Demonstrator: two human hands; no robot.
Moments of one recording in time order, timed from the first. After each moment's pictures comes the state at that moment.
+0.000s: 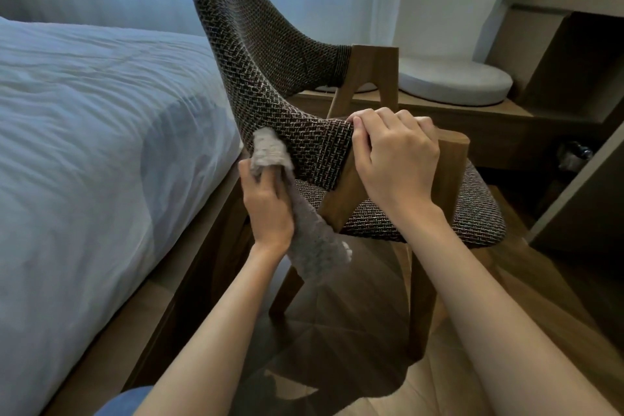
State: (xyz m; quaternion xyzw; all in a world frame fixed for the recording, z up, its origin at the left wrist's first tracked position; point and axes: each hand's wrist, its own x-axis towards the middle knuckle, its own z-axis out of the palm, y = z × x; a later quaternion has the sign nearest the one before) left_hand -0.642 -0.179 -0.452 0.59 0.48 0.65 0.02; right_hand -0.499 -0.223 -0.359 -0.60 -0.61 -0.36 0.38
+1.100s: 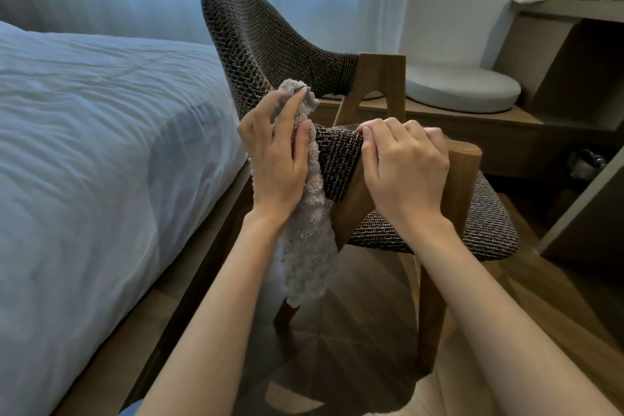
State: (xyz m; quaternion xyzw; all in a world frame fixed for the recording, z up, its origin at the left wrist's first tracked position) left_hand -0.645 -0.154 -0.386 0.67 0.39 0.62 -0.10; right_hand -0.498 -0.221 -0.362 -0.59 -0.61 -0.37 0.38
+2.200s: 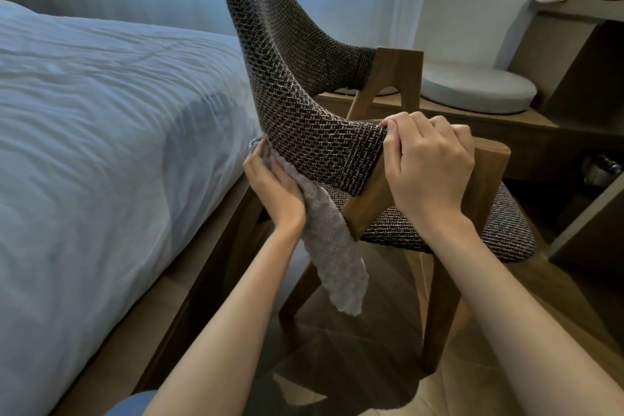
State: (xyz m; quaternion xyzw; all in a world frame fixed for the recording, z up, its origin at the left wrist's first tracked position) left_hand -0.645 -0.150 -0.440 0.43 0.49 0.73 0.22; right_hand -0.502 -0.220 -0.363 -0.60 -0.59 -0.38 0.38
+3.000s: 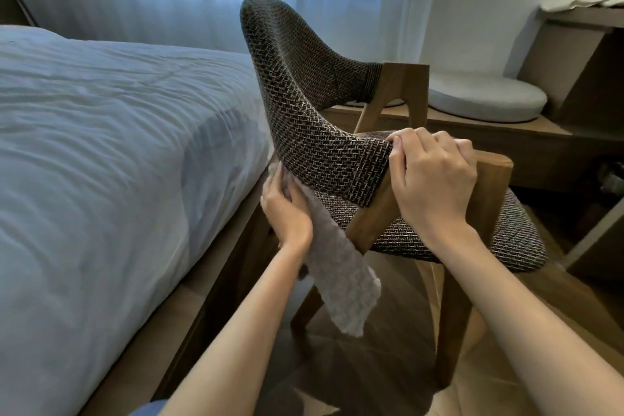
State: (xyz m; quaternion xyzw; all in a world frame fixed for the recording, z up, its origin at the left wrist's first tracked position) left_hand -0.655 -0.156 -0.450 0.45 0.55 0.67 0.22; right_hand -0.503 -0.220 -0.363 -0.60 -0.59 -0.38 0.38
